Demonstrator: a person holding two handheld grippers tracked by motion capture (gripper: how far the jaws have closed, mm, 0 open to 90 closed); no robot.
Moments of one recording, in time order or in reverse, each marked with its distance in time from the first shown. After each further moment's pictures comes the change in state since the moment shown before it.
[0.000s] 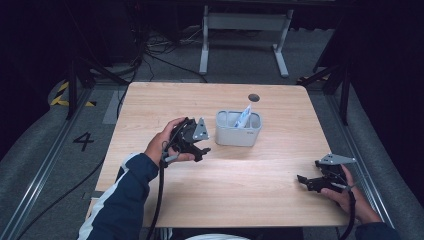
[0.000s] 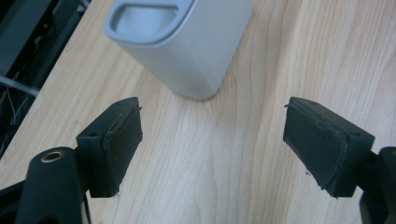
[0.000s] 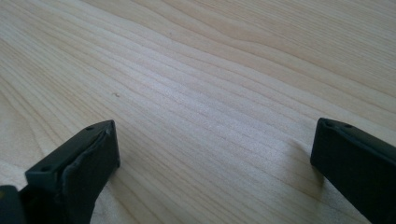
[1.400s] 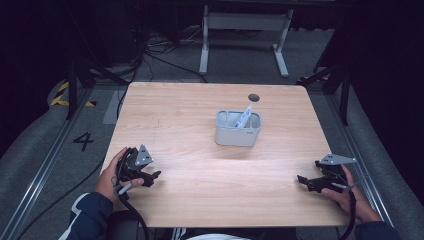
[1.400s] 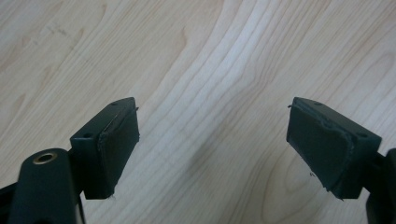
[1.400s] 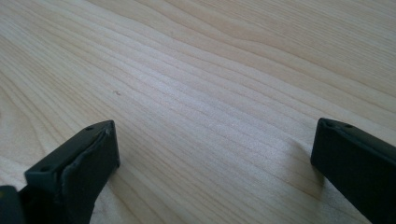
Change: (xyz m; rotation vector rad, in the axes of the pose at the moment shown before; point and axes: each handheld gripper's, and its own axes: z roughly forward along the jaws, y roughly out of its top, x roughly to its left) left arm -0.023 -0.165 -0.038 0.115 0.097 -0.297; right arm 0.000 0.000 -0.001 0.000 0.006 -0.001
